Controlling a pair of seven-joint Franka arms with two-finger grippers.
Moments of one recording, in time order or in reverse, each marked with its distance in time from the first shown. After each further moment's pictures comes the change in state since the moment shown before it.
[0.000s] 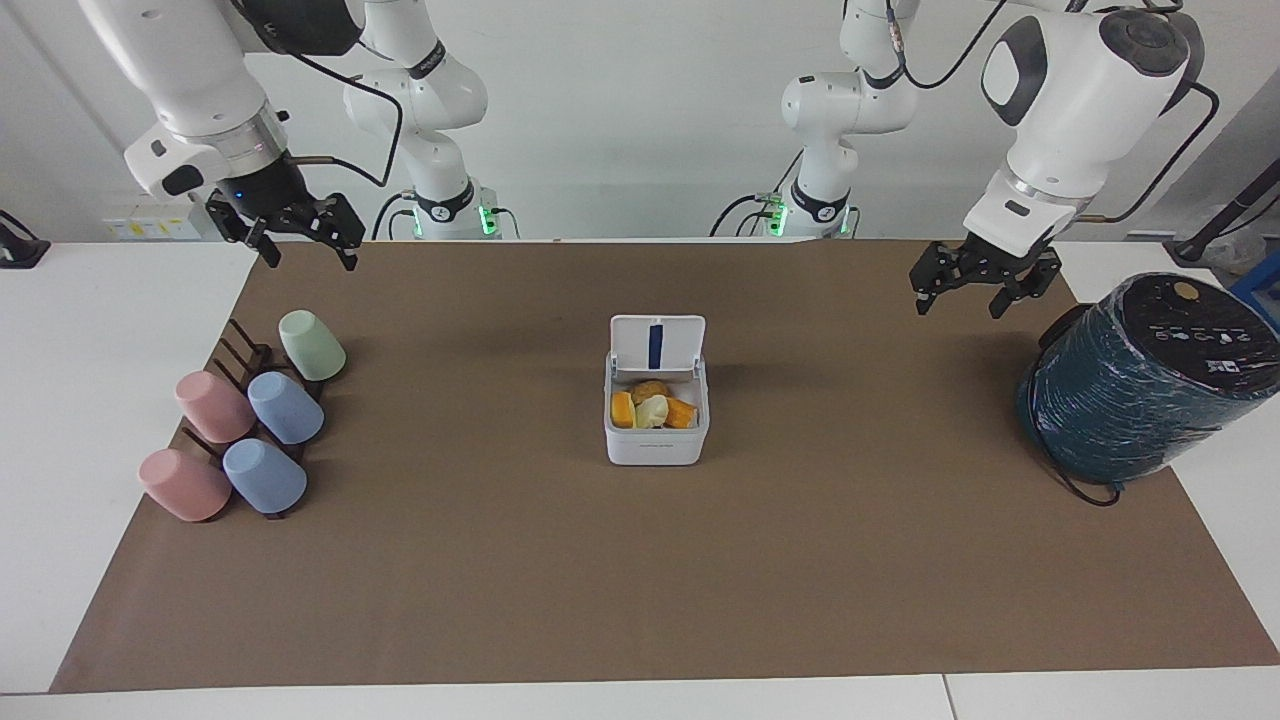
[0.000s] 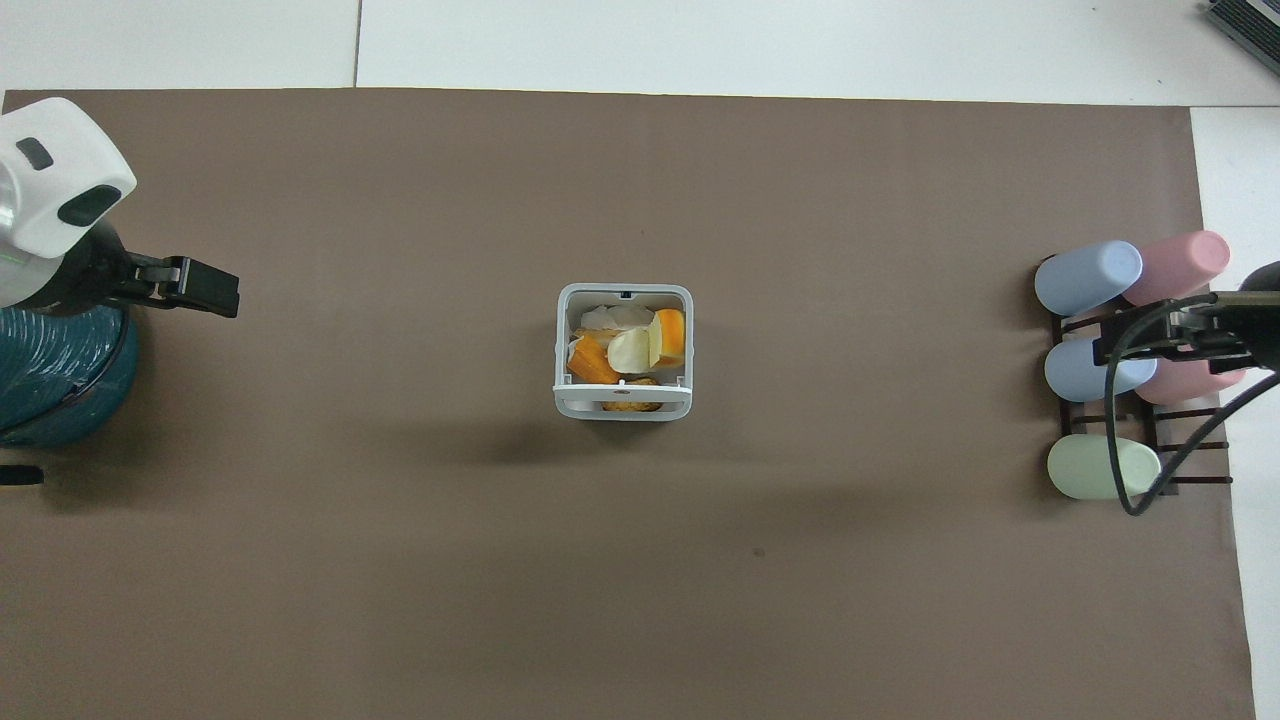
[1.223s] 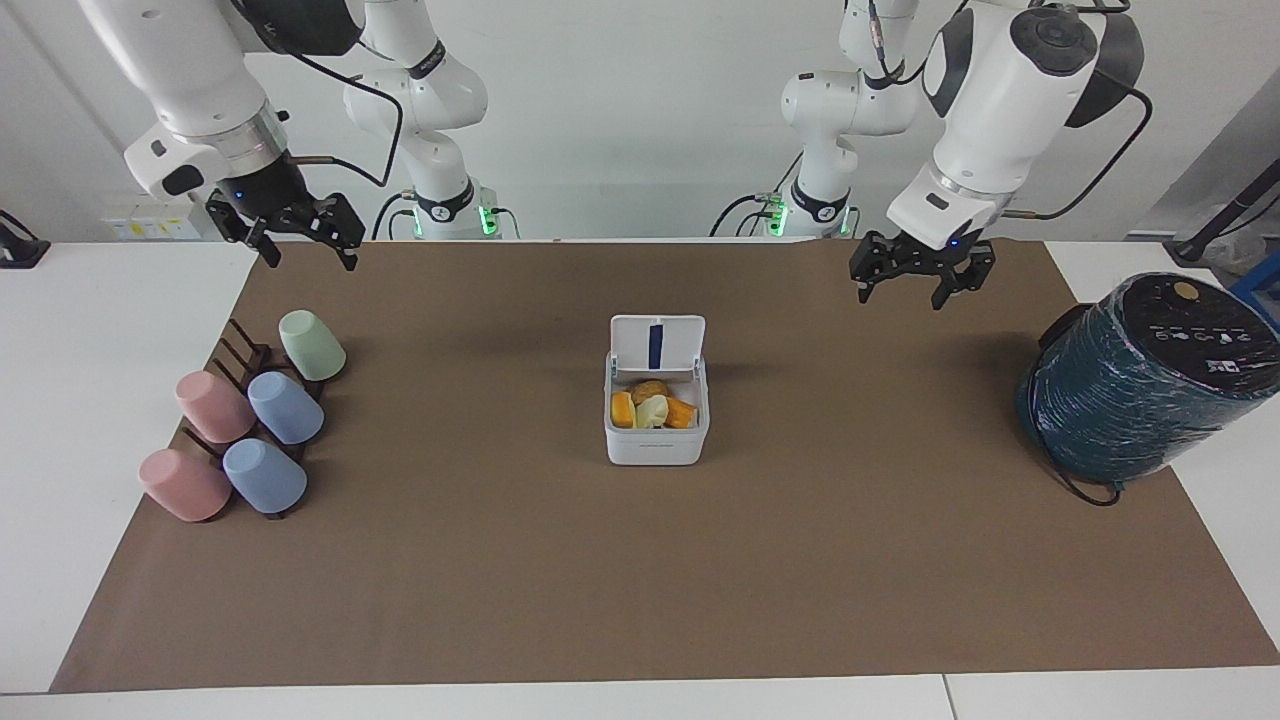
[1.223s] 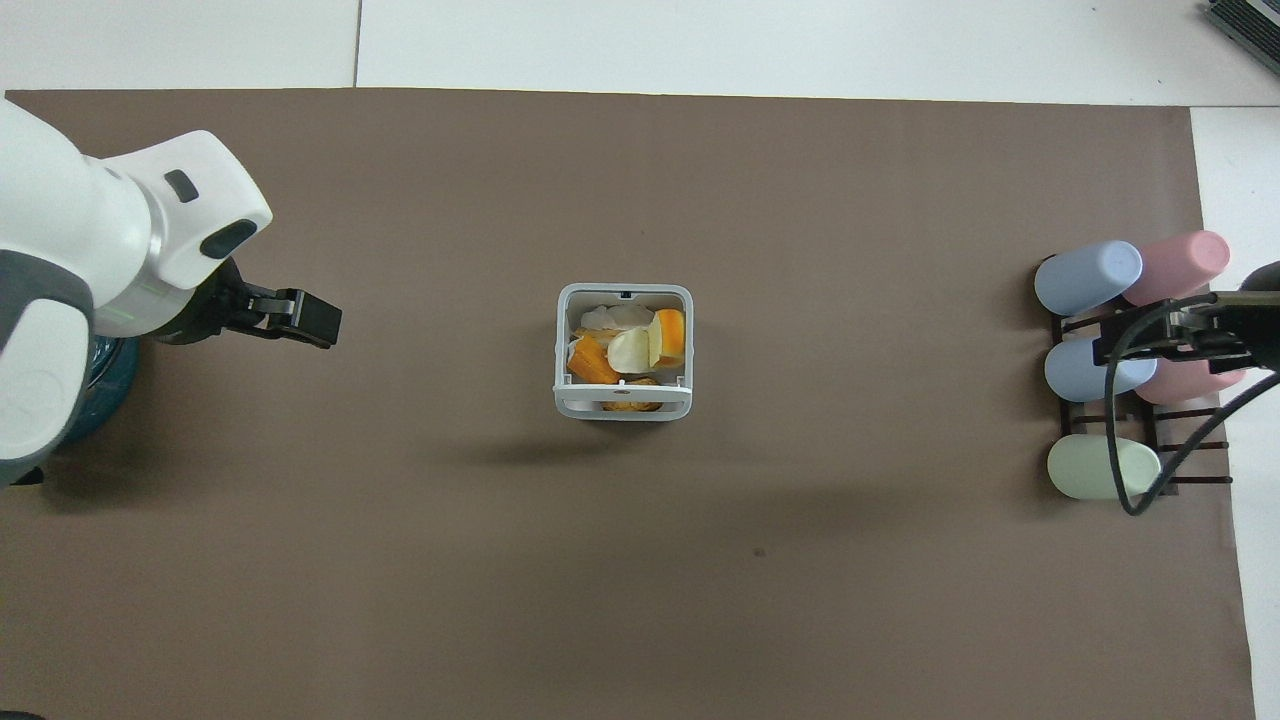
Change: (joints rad) left arm -0.151 -0.014 -0.014 -0.023 0.000 -0.040 -0.118; right arm 0.000 0.000 0.000 0.000 0.000 0.000 0.000
